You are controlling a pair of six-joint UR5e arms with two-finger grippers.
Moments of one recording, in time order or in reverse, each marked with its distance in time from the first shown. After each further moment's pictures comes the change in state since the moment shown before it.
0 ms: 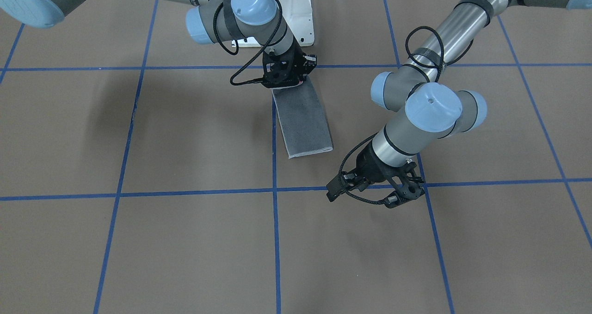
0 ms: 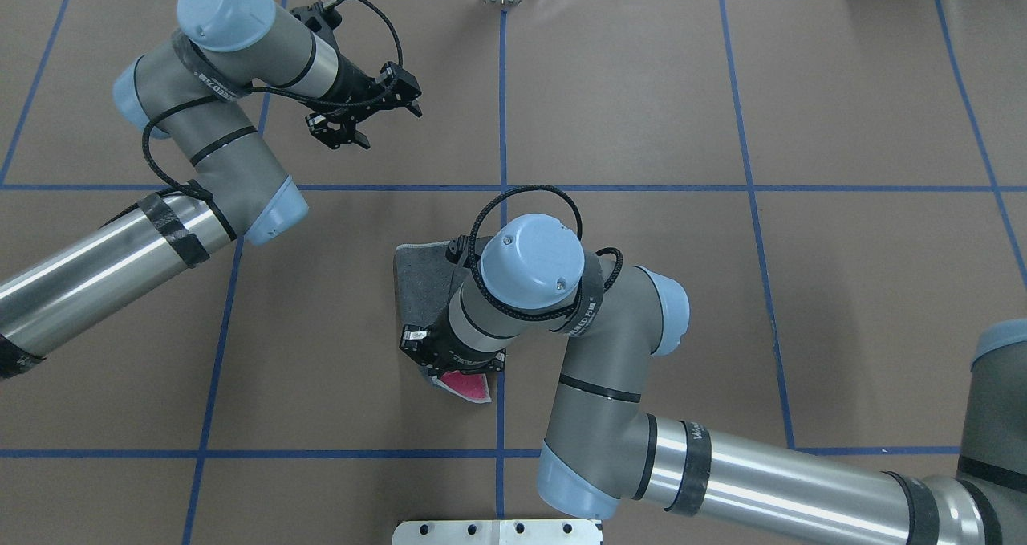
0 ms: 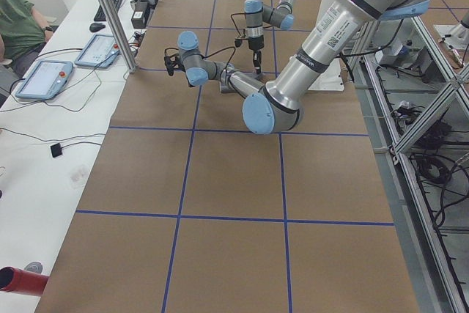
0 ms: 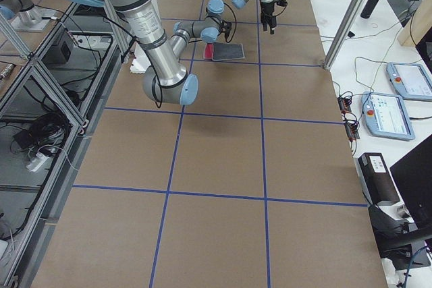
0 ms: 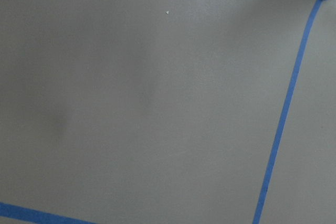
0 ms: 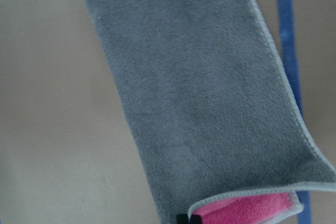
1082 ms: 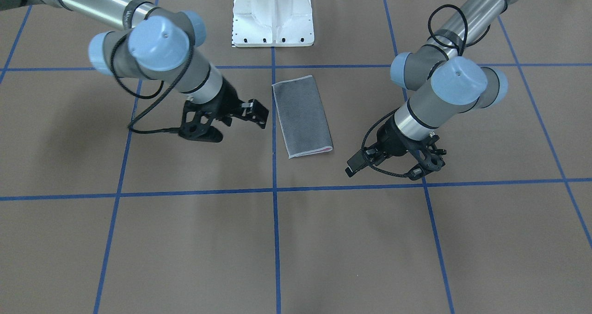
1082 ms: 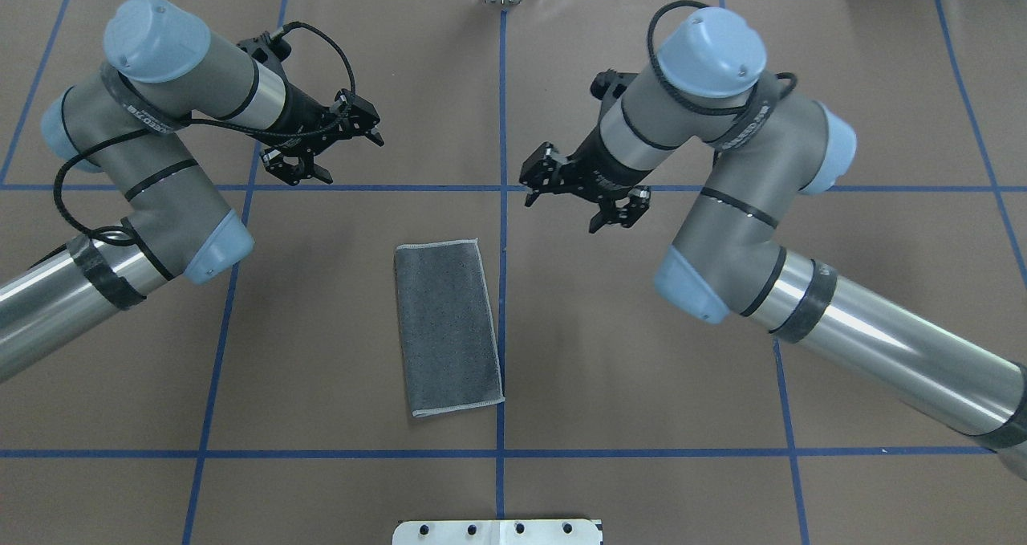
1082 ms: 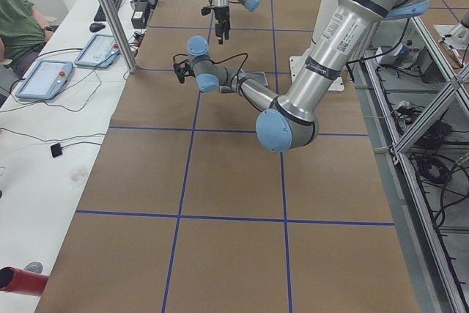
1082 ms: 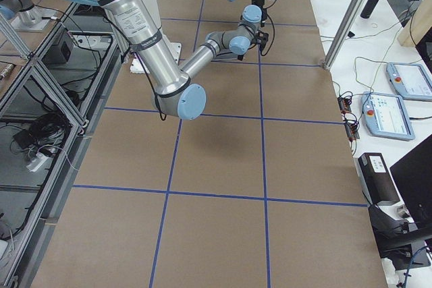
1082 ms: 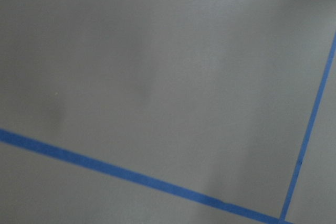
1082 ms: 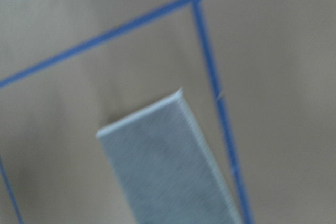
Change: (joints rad) left arm 0.012 0.183 -0.266 0.085 -0.042 -0.144; right arm 0.384 -0.159 0.030 -0.015 0.230 -0.160
